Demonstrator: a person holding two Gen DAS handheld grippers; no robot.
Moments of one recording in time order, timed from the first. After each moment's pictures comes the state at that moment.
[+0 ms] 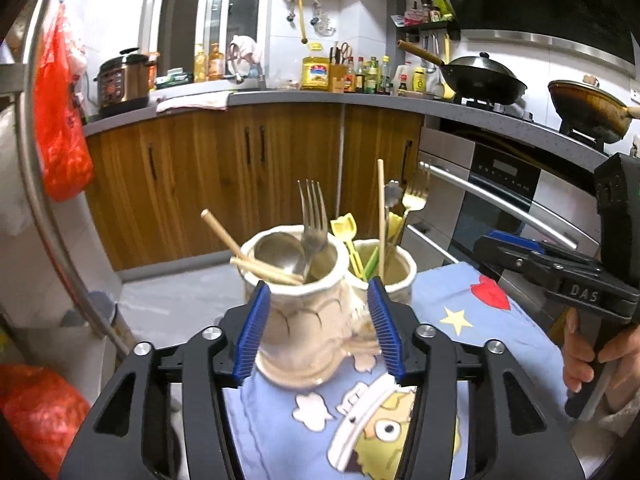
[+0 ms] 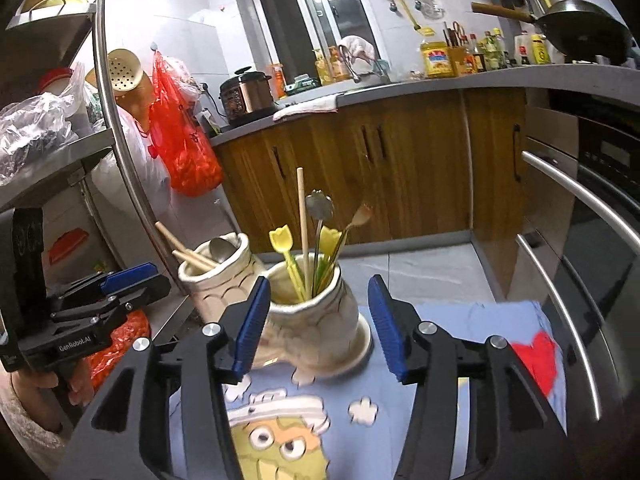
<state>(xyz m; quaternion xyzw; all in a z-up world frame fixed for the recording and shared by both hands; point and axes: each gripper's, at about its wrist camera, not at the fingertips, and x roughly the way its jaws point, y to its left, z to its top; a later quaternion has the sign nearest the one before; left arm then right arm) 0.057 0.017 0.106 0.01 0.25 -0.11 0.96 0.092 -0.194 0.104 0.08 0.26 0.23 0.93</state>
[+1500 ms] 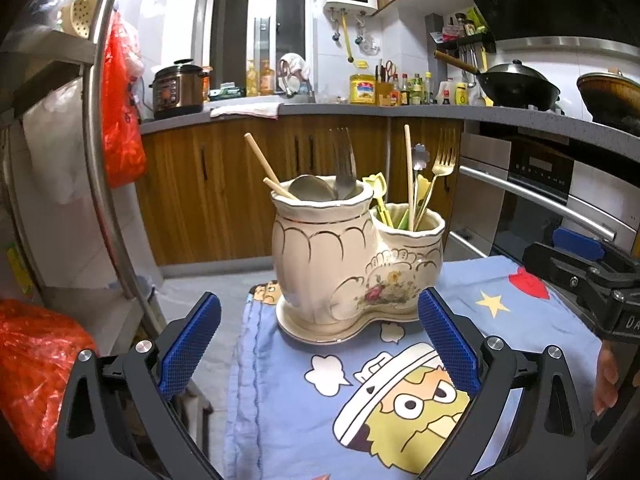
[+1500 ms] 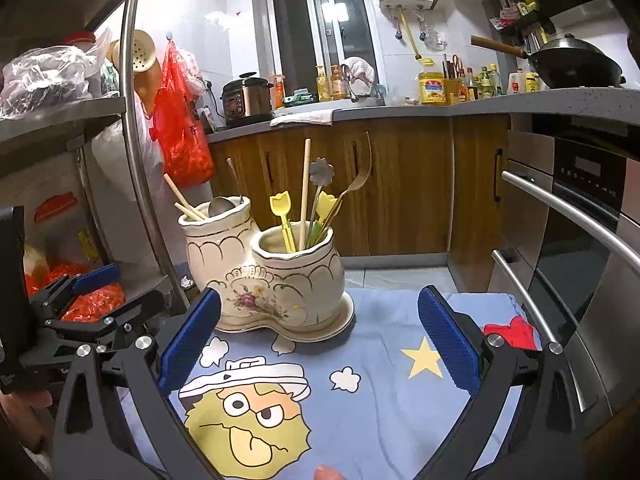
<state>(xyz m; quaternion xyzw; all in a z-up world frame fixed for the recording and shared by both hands) 0.020 0.006 0.049 0.01 0.20 -0.01 0.98 0.049 -0.190 0.065 0.02 0.20 0.21 0.96</state>
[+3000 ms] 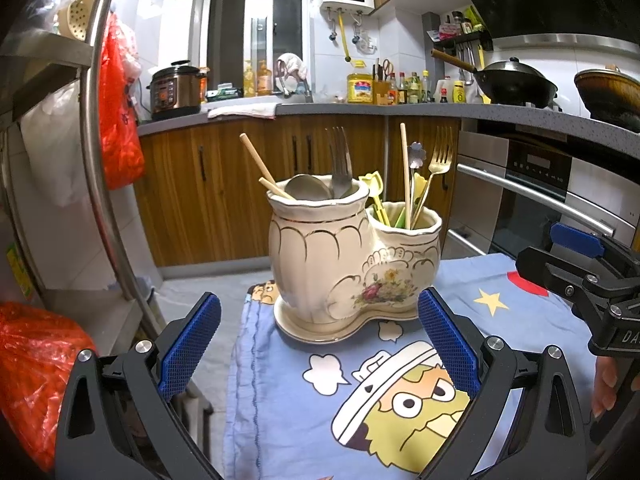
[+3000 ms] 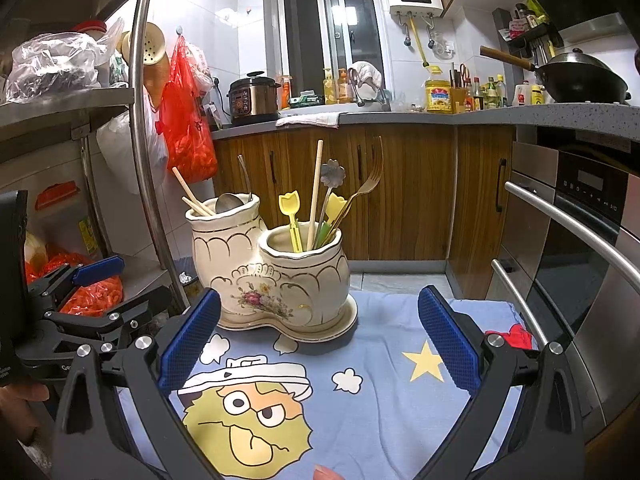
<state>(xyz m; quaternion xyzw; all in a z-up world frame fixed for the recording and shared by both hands) 0.019 0.004 0.049 0.02 0.20 -0.01 0.98 0.044 -0.183 0.064 0.00 0.19 0.21 0.96</state>
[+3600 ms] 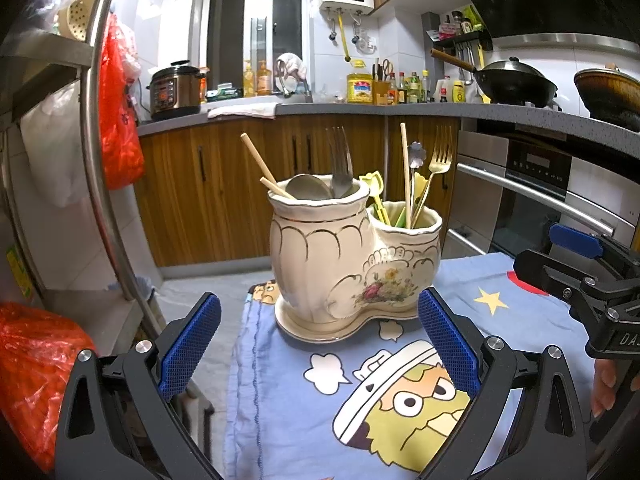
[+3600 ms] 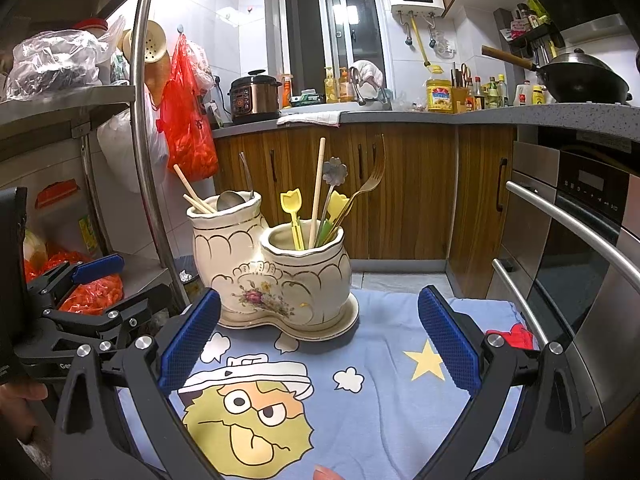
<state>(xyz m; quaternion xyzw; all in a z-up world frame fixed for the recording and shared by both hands) 0.018 0.003 0.049 0.02 0.21 -0.02 0.98 0.046 -0.182 0.064 0.00 0.19 0.21 0.96</state>
